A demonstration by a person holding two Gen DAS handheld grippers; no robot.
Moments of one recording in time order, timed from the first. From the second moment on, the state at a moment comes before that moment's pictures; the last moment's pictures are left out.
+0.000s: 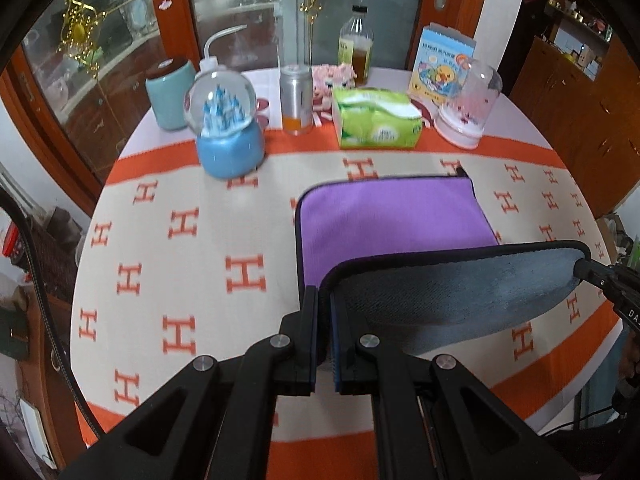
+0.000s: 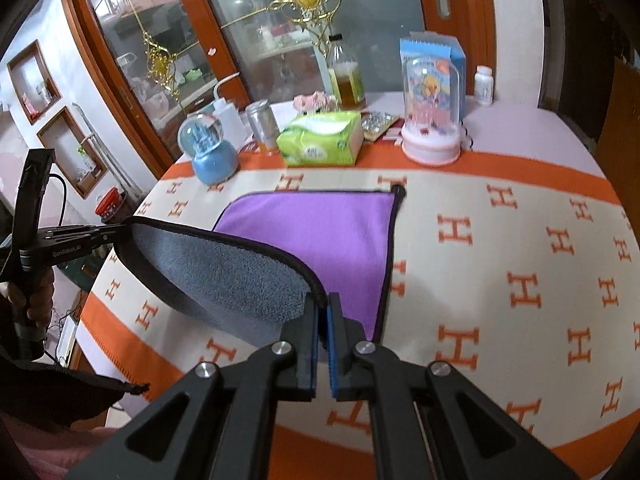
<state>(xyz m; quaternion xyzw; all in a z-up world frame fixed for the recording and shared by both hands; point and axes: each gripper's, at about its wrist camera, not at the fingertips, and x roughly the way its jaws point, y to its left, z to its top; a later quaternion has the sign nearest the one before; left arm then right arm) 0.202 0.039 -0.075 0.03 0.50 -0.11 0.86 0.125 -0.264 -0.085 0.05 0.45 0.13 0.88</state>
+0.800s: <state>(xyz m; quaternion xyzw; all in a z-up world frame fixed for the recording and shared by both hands) 0.301 0.021 -0.100 0.02 0.47 -0.10 0.88 0.208 -0.261 -0.096 0.03 0.37 0.03 0.93</state>
